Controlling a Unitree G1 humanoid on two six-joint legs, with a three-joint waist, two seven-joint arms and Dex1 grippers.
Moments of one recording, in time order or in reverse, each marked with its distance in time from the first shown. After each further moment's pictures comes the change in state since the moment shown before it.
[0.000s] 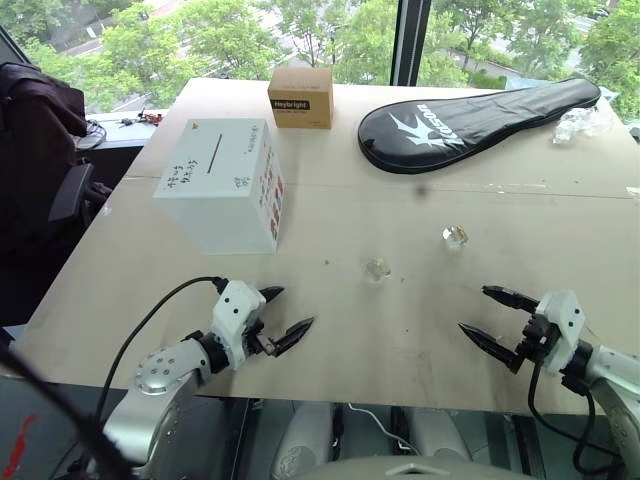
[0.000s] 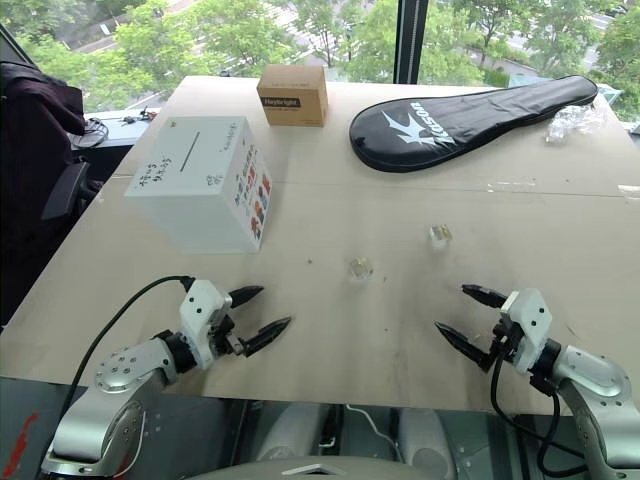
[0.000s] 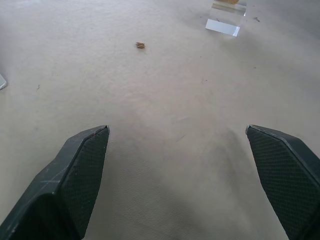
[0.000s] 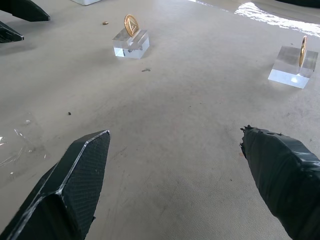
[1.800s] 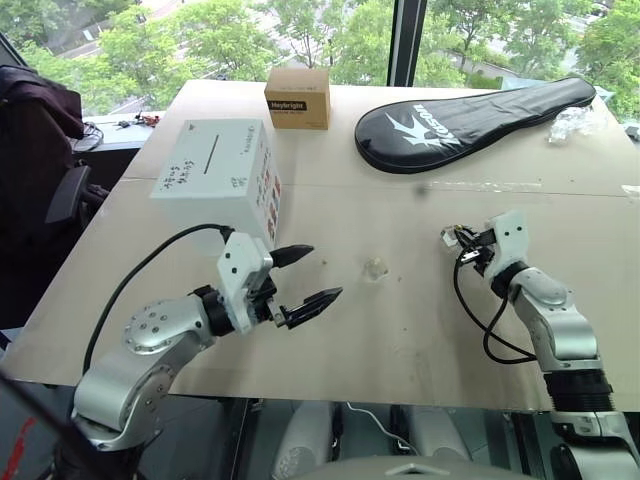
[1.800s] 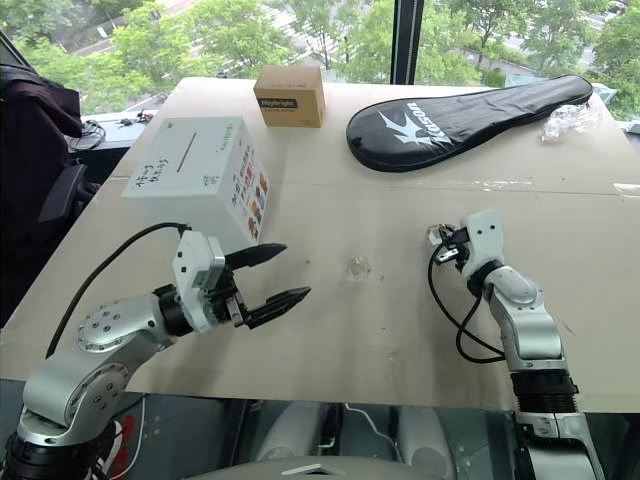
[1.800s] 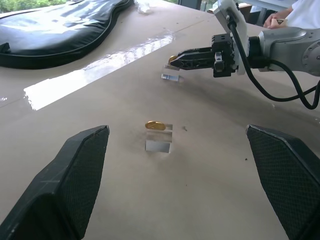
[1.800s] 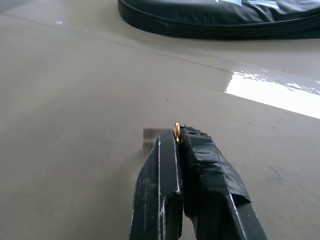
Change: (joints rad) left arm -0.207 0.088 0.039 -0.223 -0.286 0.215 -0.004; right arm -0.531 0.252 0.088 0.256 -0.194 0.244 -0.477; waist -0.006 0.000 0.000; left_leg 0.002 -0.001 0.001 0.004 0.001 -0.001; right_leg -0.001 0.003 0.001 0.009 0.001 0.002
